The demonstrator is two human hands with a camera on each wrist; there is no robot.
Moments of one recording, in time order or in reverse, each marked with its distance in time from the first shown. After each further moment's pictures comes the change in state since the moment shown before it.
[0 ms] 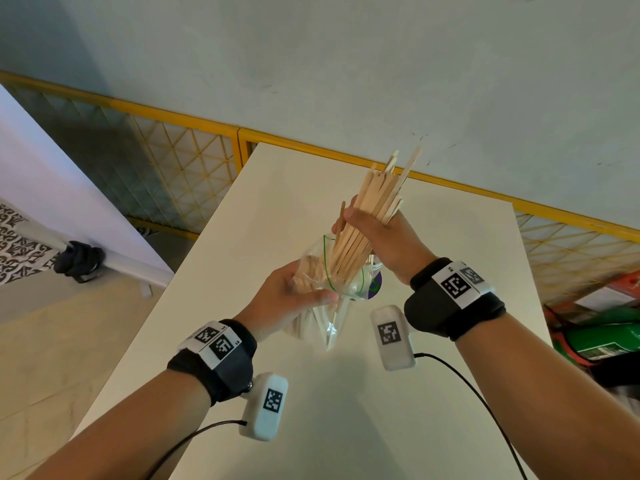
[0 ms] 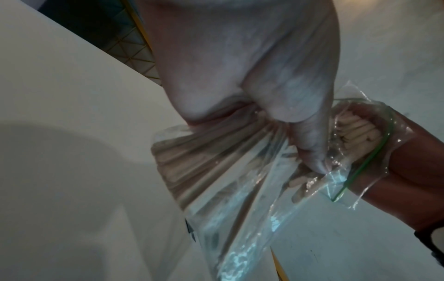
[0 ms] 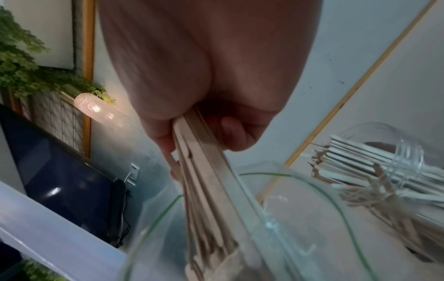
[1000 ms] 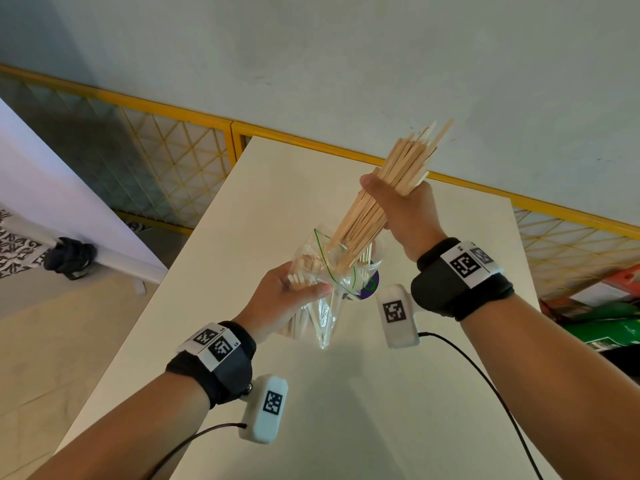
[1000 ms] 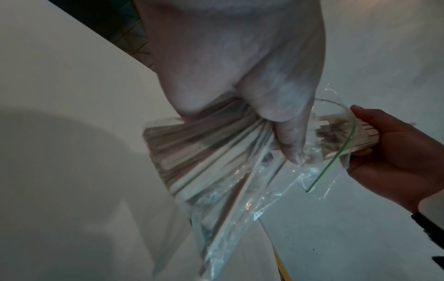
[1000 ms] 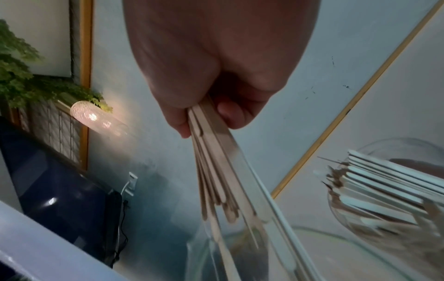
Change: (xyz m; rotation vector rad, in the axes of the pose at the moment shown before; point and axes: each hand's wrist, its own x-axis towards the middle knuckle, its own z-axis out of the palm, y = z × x) left_hand 0.010 -0.011 0.001 0.008 0.097 -0.056; right_hand 0.030 0.000 -0.022 0.031 0.386 0.000
